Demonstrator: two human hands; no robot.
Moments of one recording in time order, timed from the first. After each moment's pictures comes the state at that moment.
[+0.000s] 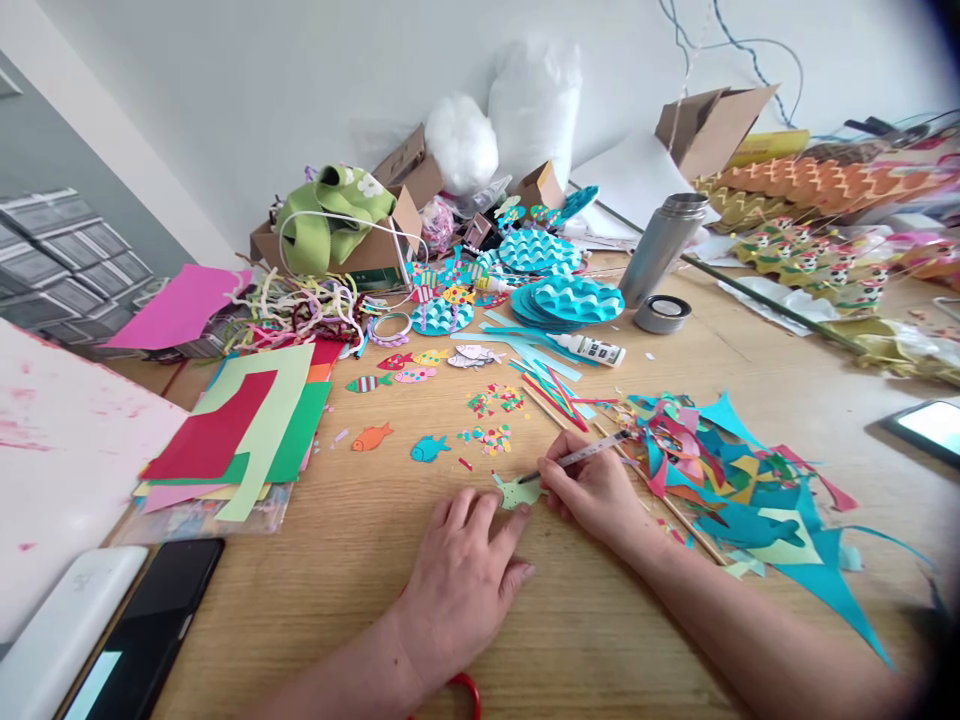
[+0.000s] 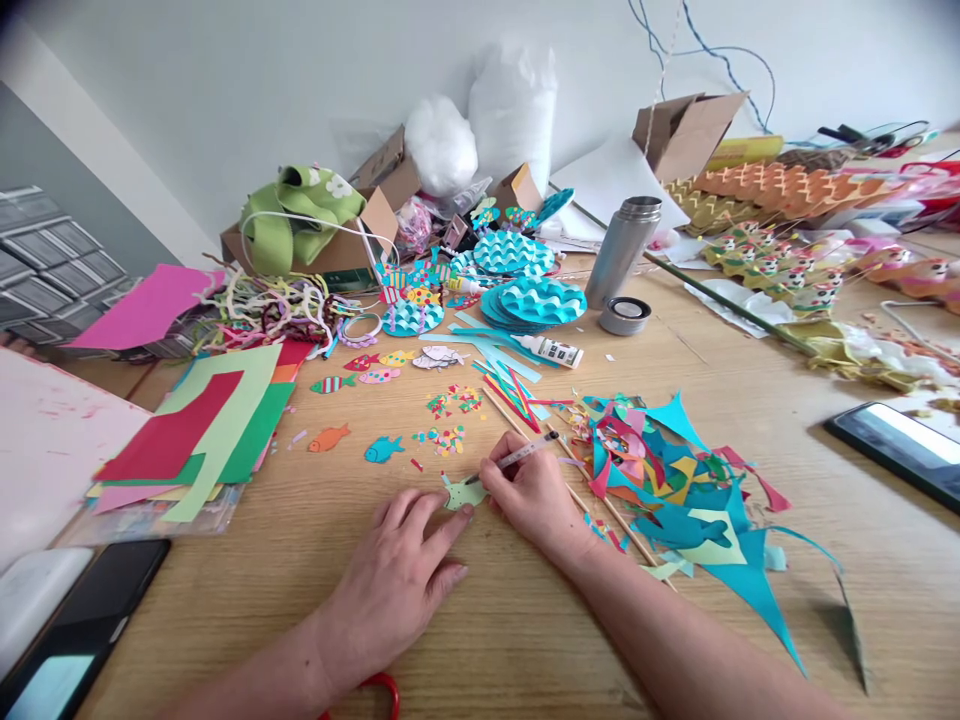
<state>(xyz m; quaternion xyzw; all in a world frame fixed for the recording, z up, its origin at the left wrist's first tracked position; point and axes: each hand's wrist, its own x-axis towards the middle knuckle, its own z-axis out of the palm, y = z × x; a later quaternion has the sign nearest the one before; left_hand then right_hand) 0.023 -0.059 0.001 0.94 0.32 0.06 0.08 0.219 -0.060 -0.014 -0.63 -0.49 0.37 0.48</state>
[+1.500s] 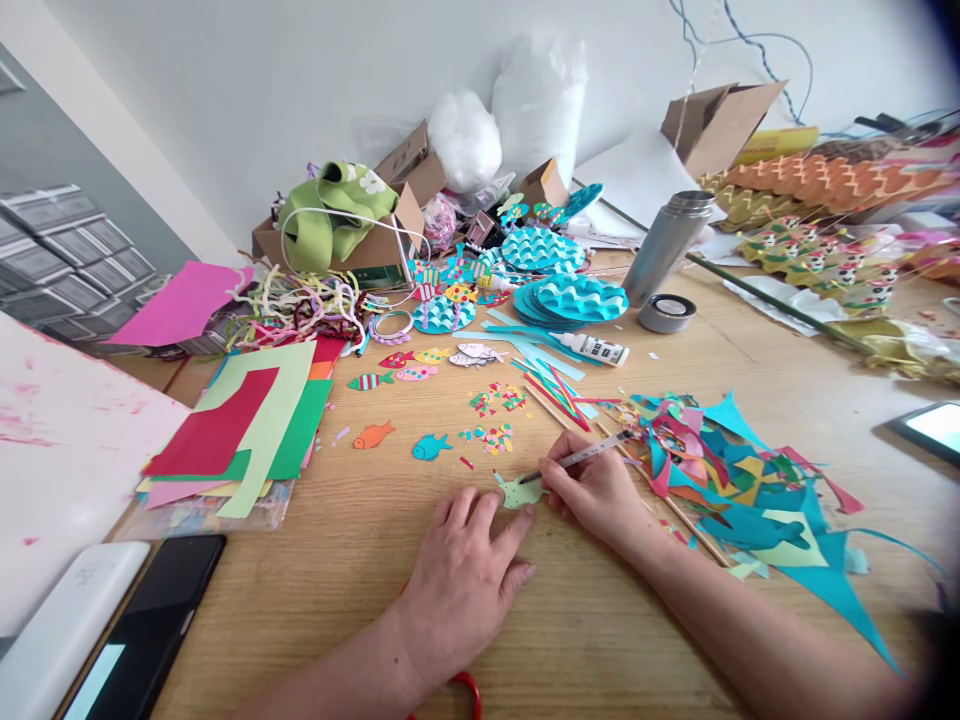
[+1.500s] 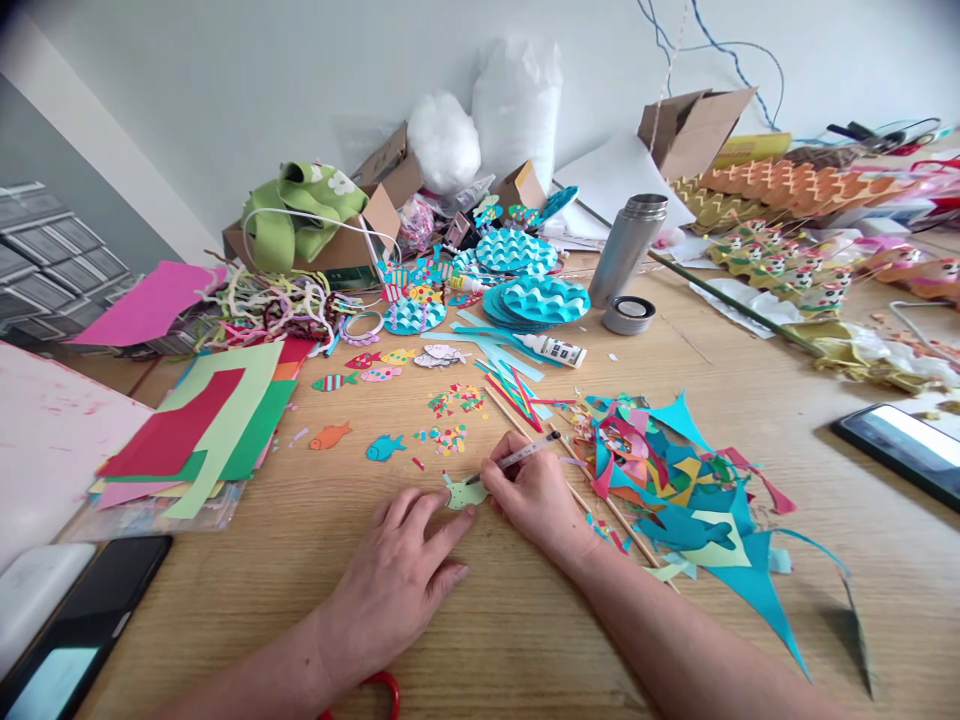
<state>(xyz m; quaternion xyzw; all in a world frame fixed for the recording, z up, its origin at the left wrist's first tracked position) 0.022 -0.059 0.002 0.94 0.32 0.07 0.08 0.218 -0.060 -0.011 -0.64 -0.49 0.37 0.47</state>
